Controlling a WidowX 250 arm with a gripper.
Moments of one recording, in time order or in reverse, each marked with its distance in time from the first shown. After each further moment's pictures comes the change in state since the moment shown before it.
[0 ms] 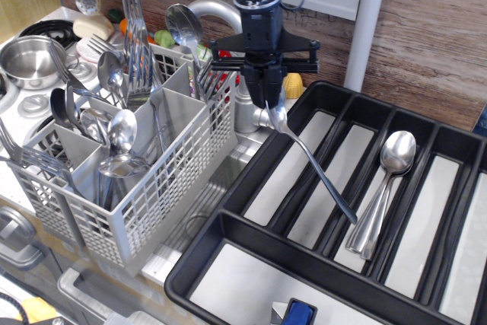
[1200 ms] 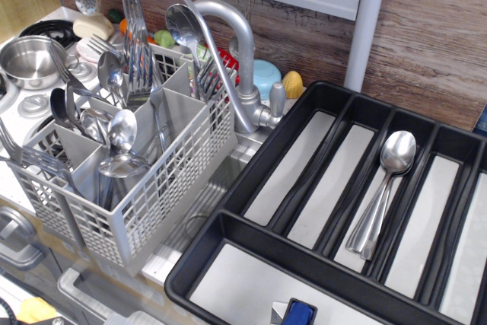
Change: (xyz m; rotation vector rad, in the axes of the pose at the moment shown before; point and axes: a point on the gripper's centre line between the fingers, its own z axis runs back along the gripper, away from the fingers) arm 0.014 0.069 0.131 0.146 0.076 -0.073
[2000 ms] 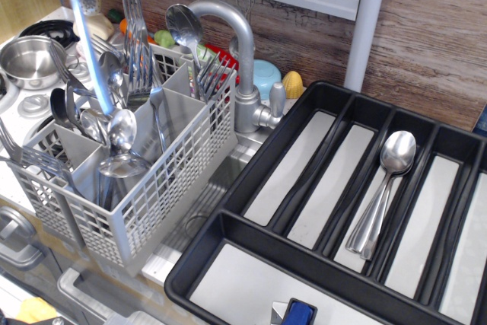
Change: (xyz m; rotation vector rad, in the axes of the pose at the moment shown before) arm -0.020 0.088 0.044 0.264 -0.031 -0.068
